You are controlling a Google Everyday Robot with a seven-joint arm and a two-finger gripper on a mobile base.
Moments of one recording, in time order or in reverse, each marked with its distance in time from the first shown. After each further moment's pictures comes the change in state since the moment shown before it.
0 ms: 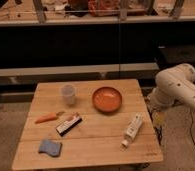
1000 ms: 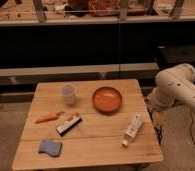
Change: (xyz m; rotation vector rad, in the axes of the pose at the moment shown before) arm 0.000 0.000 0.000 0.000 0.000 0.000
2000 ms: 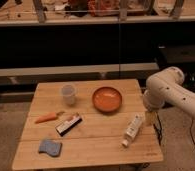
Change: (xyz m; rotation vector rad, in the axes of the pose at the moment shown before) arm -0.033 -0.011 0.026 0.034 -0.004 -0.043
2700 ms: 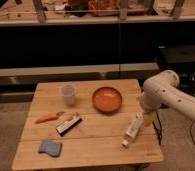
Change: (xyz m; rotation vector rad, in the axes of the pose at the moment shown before) arm -0.006 -0.003 0.019 0.001 -0.021 -0.069
